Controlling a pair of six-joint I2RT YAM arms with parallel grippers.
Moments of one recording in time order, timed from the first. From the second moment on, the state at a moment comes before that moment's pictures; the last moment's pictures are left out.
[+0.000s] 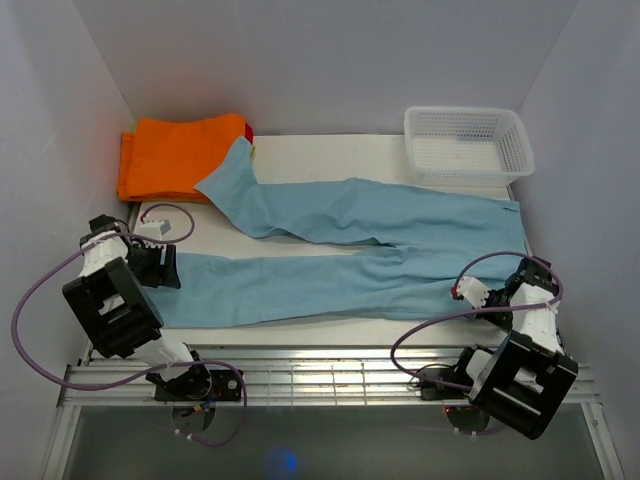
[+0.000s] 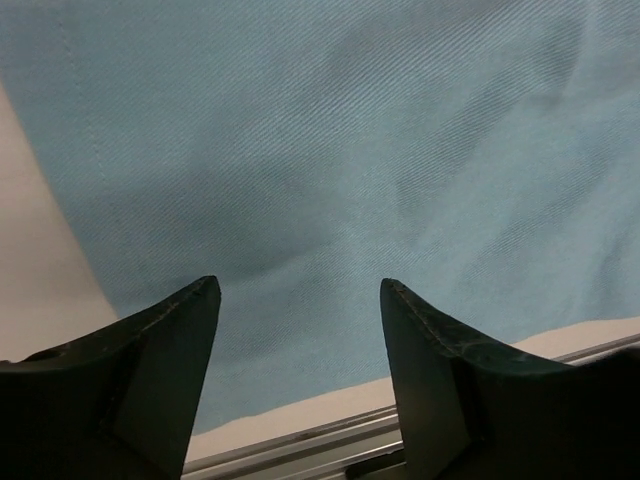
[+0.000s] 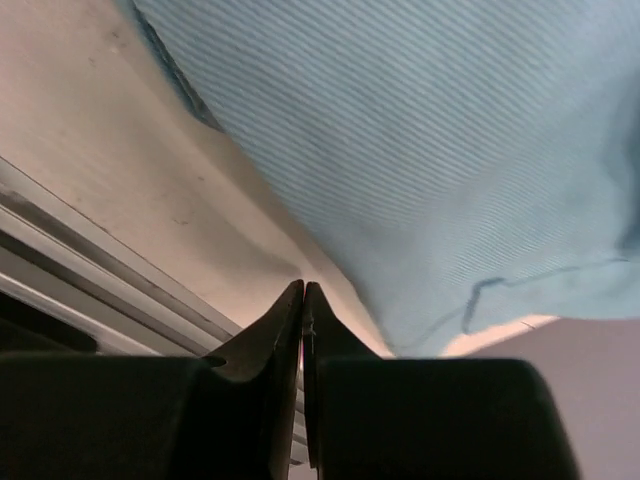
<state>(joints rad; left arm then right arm) 0.57 1.55 1.01 -0.86 0.39 0.69 -0.52 1.09 0.53 -0.90 -0.13 -1.58</state>
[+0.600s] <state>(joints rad) 0.63 1.64 1.17 -1.02 0.53 0.83 -0.56 1.06 0.90 -1.10 -0.39 -1.81</state>
